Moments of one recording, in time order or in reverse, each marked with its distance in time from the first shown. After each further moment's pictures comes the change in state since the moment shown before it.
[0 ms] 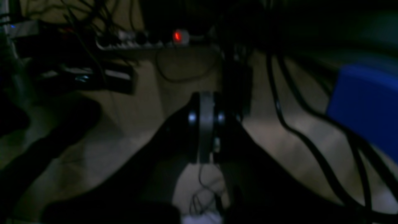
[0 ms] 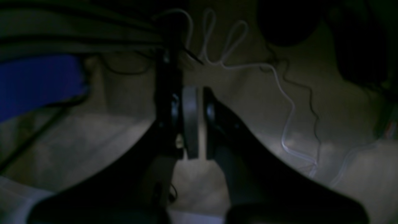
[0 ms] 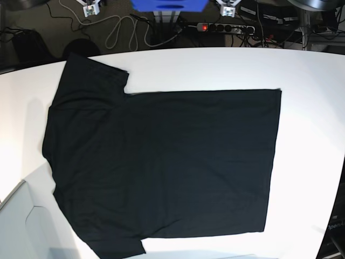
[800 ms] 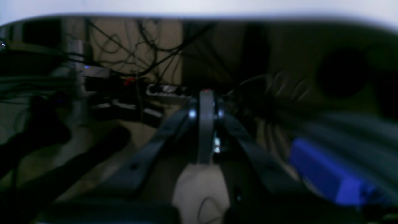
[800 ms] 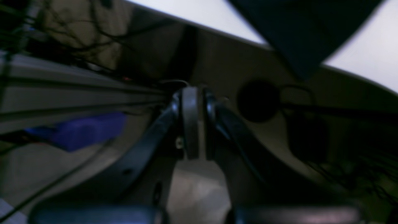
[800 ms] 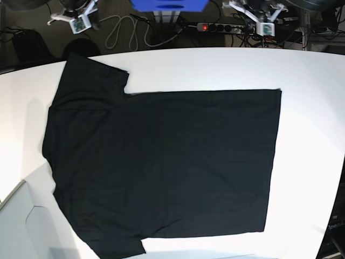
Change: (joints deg) left arm 12.5 -0.3 -12.6 43.1 -10.6 -0.2 19.3; right arm -10.6 9.4 3.8 34.5 0.0 0.0 -8.8
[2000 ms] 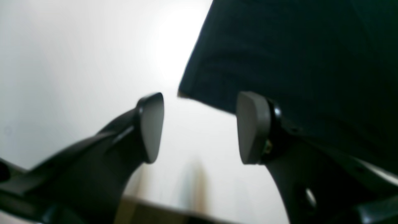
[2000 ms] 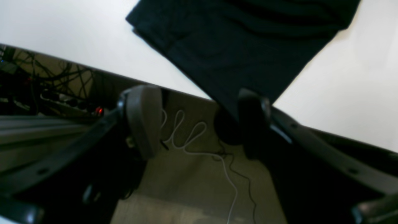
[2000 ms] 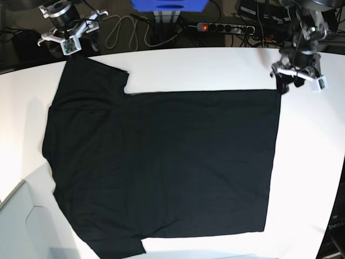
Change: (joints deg) left arm -28.6 -6.0 -18.1 -6.6 -23.8 0.2 13.5; right arm 8.2 -0.9 3.3 0.4 0.1 0.2 -0.8
